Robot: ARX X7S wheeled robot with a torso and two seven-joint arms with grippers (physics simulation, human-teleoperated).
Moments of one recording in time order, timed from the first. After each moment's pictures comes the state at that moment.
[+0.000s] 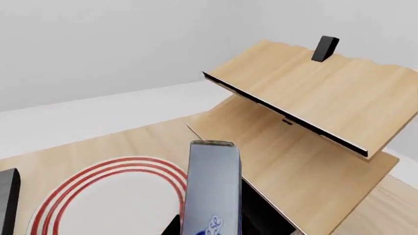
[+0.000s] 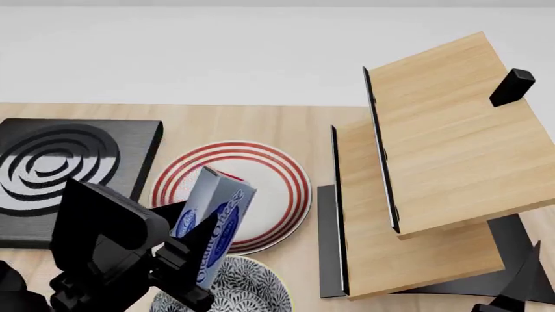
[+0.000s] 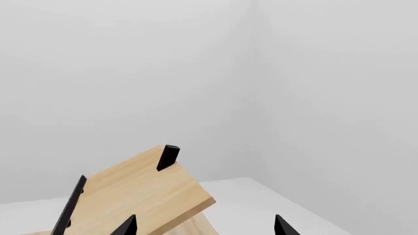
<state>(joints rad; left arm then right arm) -0.60 -0.41 0.47 0.31 -0.80 -0.72 -0.15 -0.21 0.58 0.12 -0.72 0.45 0.23 0.63</state>
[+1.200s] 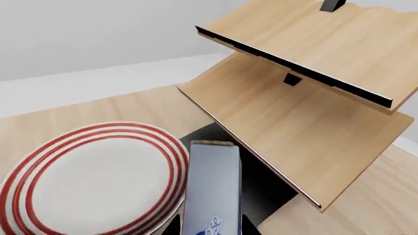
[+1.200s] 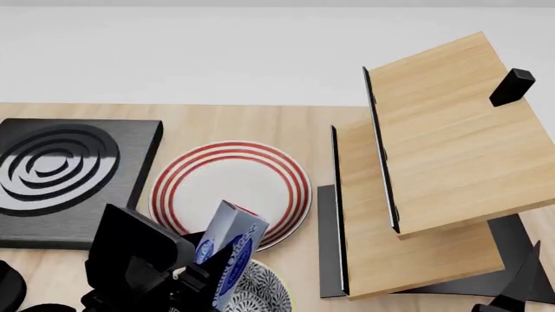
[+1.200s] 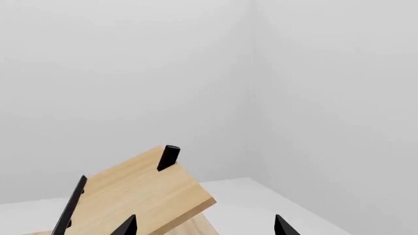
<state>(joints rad) -0.58 -0.37 0.56 0.11 -0.72 -0.61 -0.06 -0.21 0.59 0.12 -0.72 0.46 0.22 0.63</state>
